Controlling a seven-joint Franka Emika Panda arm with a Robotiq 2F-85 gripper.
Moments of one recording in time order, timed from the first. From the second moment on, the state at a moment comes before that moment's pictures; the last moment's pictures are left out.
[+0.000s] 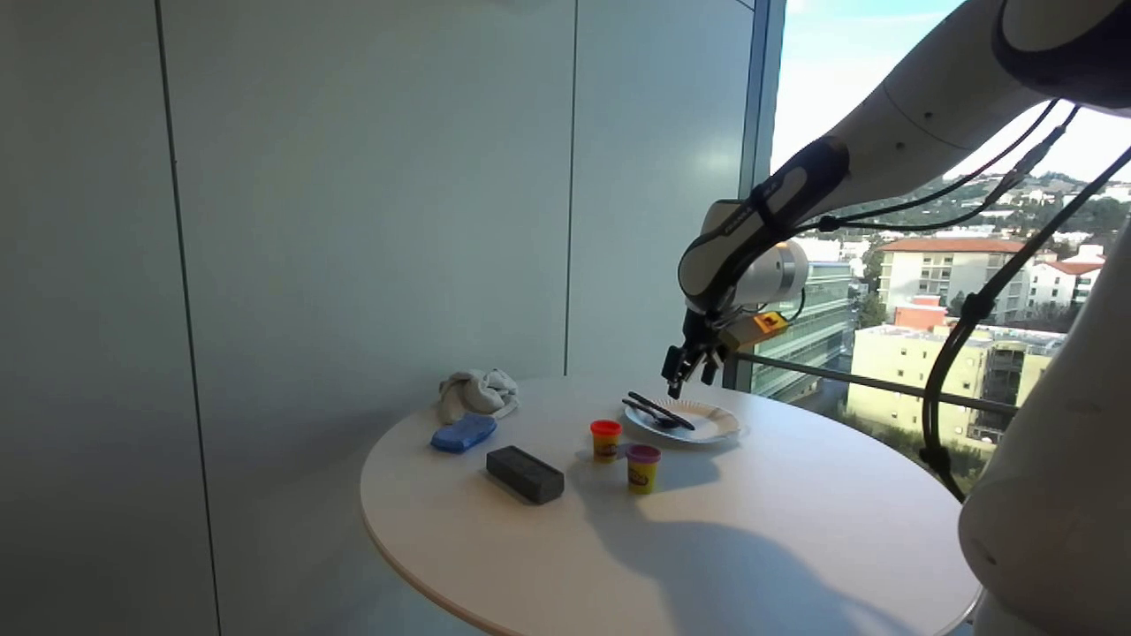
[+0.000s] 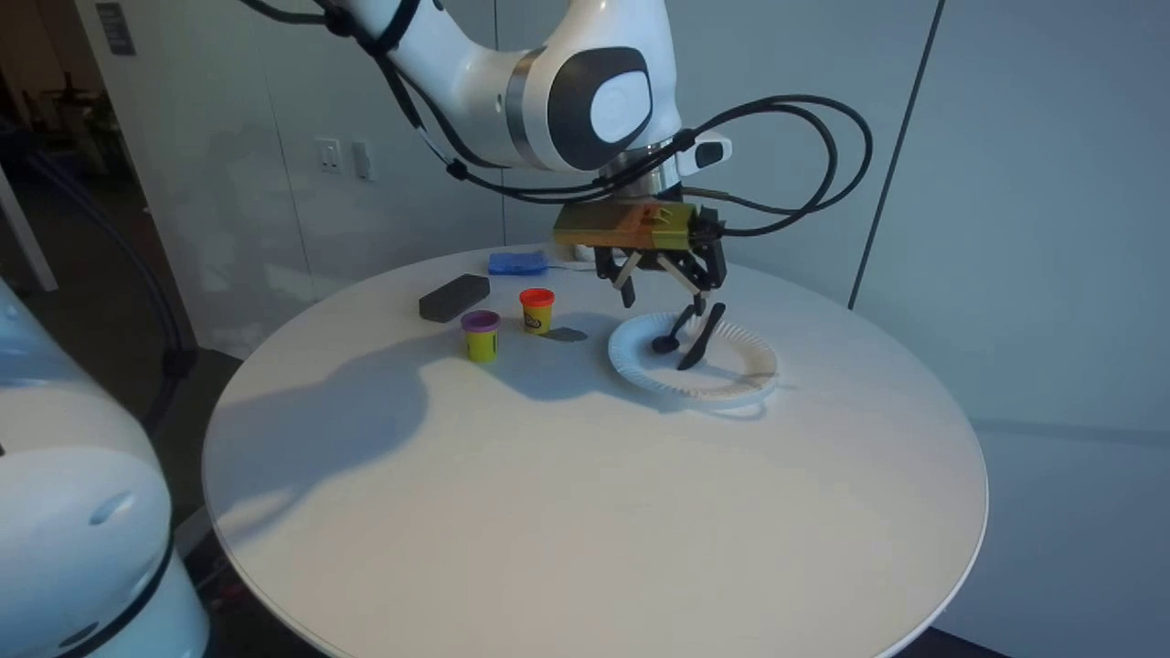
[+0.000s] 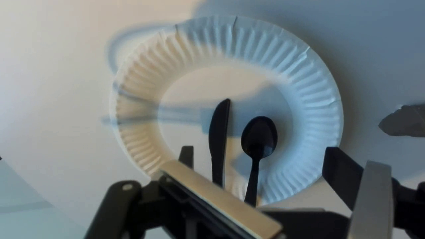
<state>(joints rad) -0.18 -0.20 -0.27 -2.41 -0.18 2.56 -0.26</state>
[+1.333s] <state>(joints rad) -0.21 -0.06 -0.34 -2.06 0.05 2.16 -0.68</state>
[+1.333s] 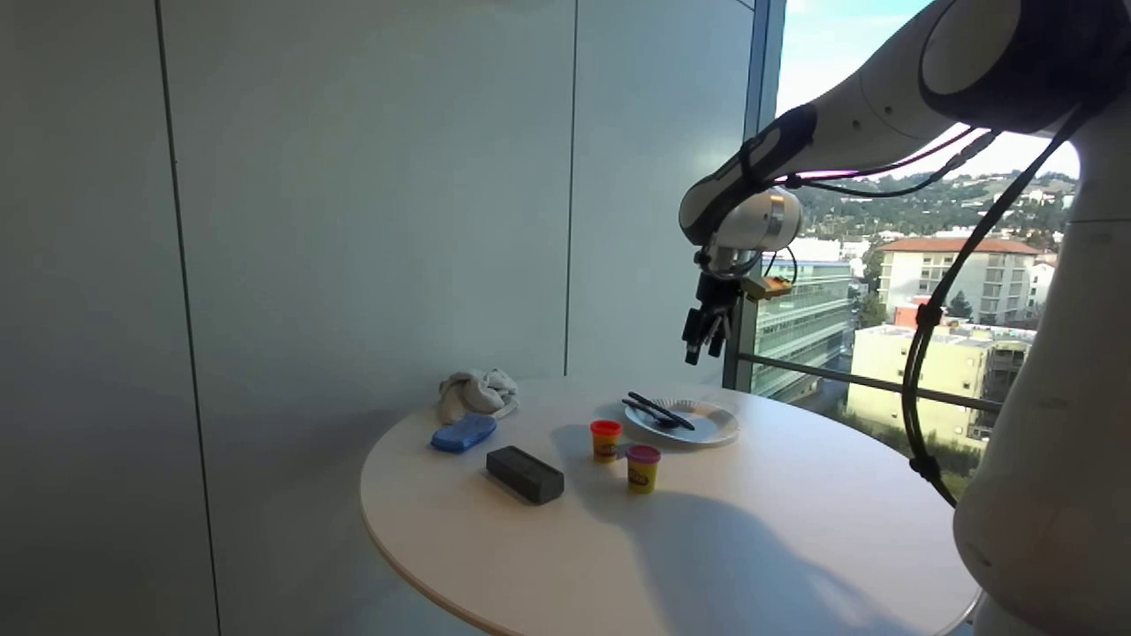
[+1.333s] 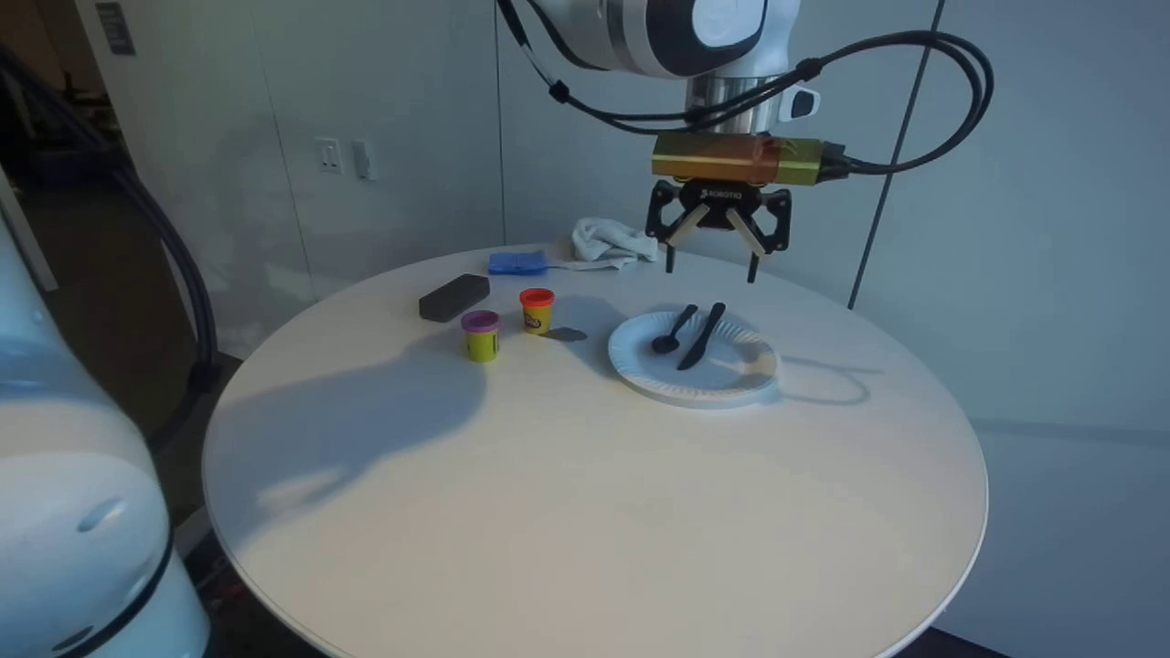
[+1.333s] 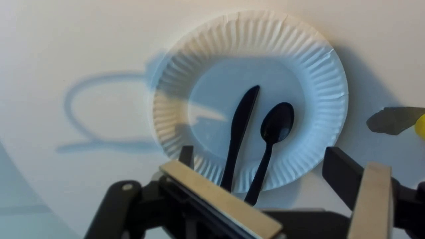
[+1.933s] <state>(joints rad) -0.22 0.08 -0.30 -1.98 0.09 2.14 -0.74</state>
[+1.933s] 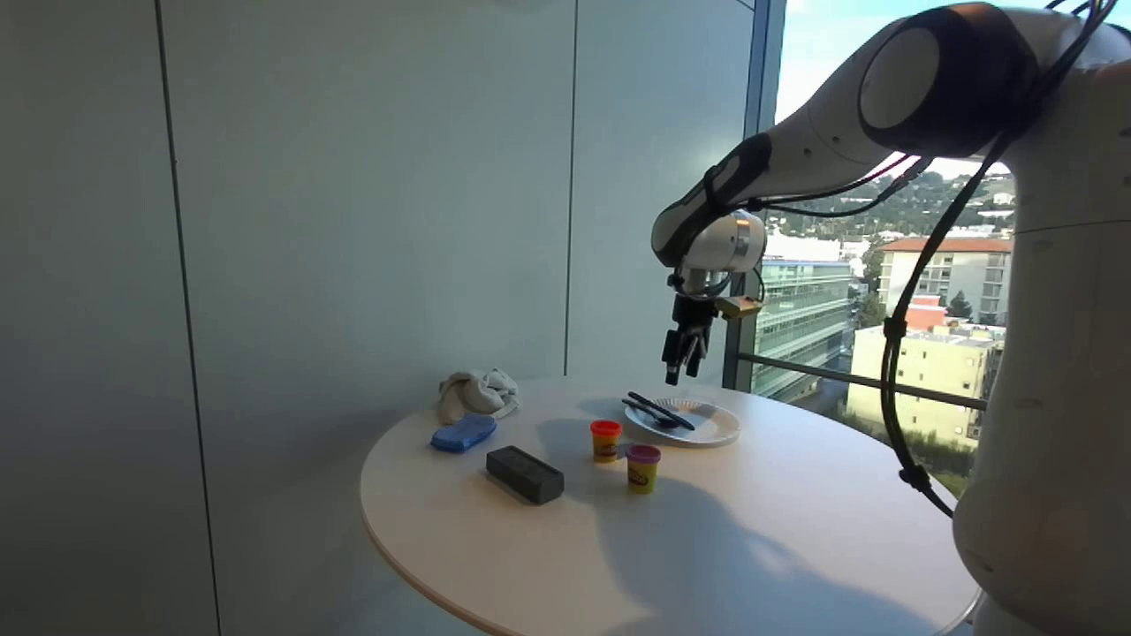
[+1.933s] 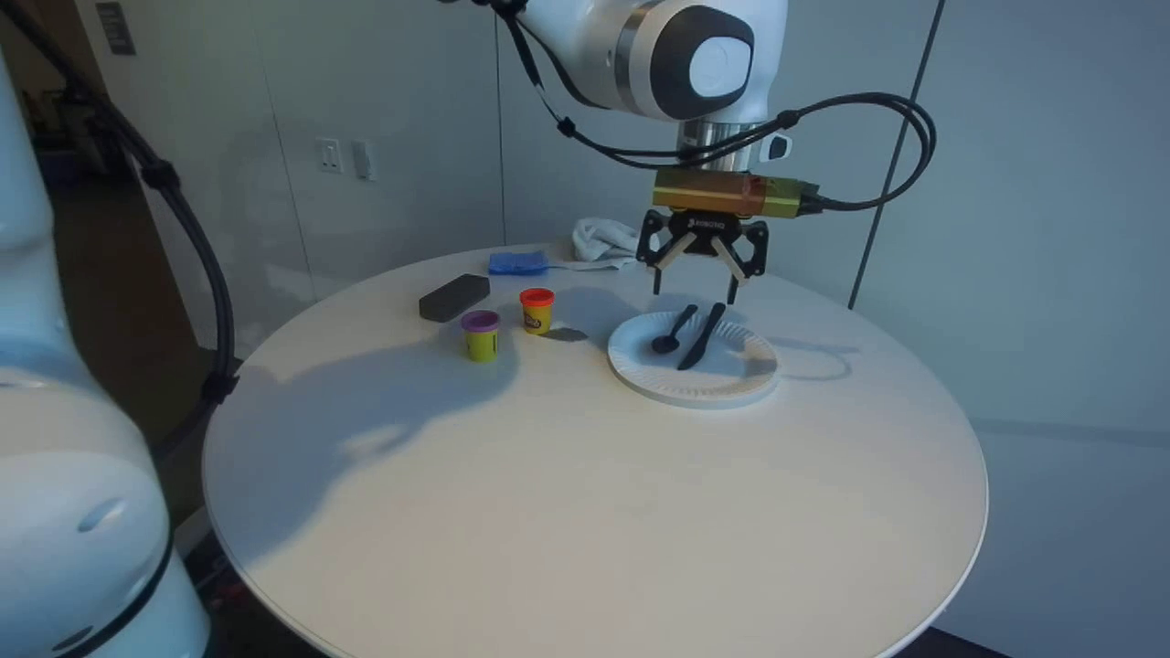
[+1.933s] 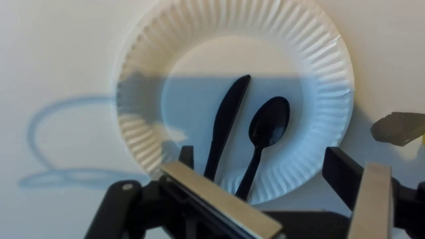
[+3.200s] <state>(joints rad) -0.36 0.49 -0.15 -1.52 0.13 1.90 -0.66</state>
